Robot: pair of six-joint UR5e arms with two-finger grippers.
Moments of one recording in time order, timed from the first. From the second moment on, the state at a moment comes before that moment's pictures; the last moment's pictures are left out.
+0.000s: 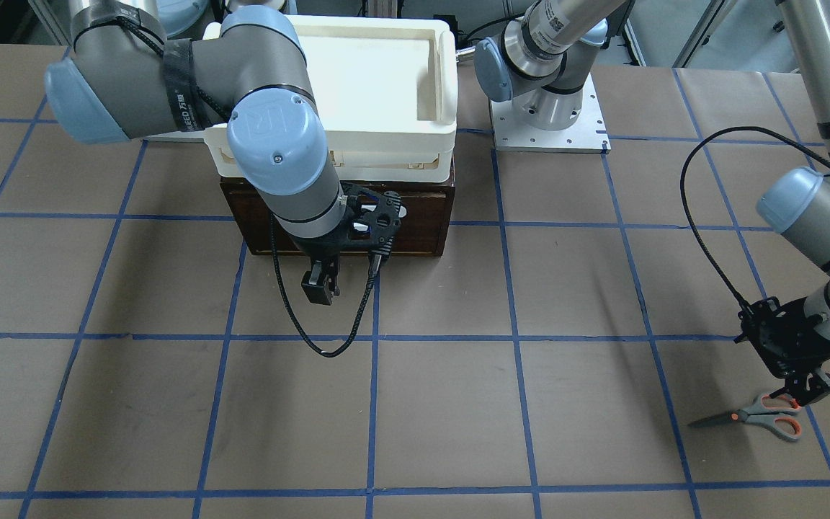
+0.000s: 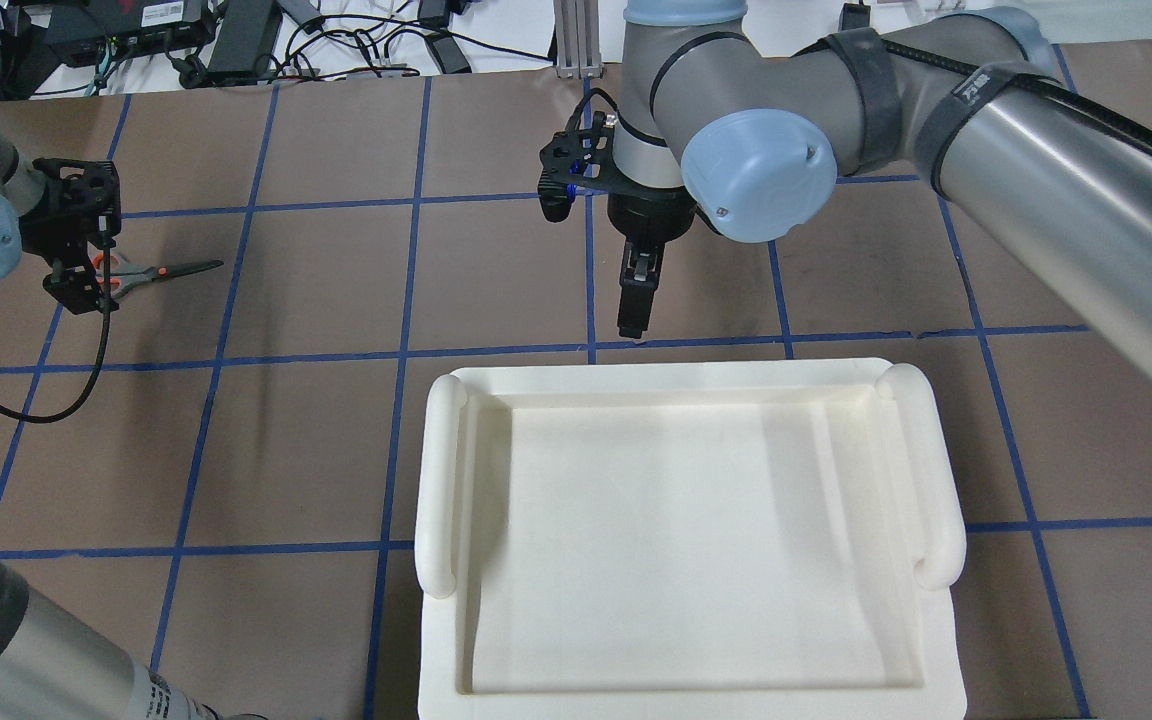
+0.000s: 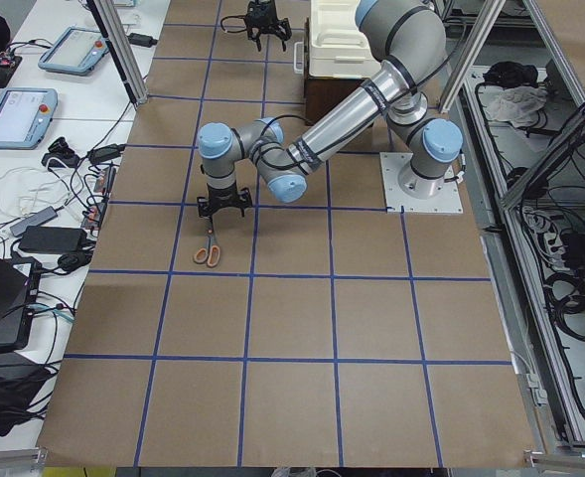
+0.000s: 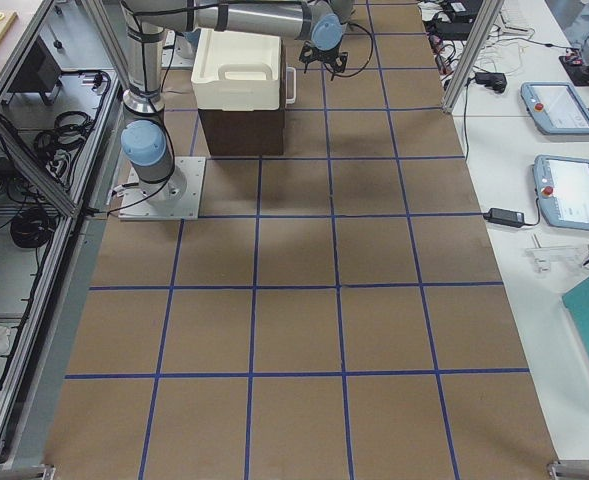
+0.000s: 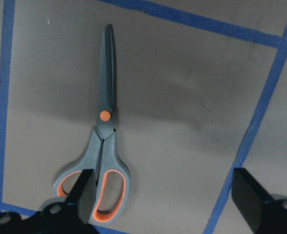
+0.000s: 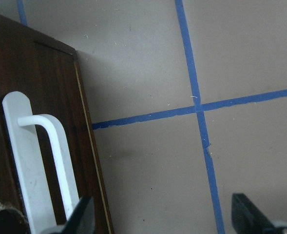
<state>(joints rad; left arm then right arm) -1.06 -2.09 -1.59 -0.96 1.61 1.85 1.85 -1.24 1.52 -1.72 -1.44 -1.15</state>
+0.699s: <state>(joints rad) -1.06 -2.23 -1.51 -0.90 1.59 1.98 1.86 -1.25 1.55 -1.67 -1.49 -1.24</state>
